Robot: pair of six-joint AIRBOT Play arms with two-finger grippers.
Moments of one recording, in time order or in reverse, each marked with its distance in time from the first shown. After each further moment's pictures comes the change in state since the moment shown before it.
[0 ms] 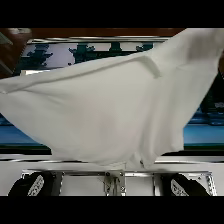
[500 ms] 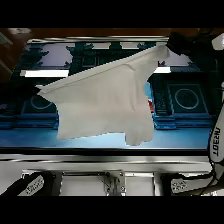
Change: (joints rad) left arm -0.002 -0.327 -0.369 -0.045 0.499 0.040; right arm 0.001 -0.500 -0.084 0.124 -0.386 -0.015
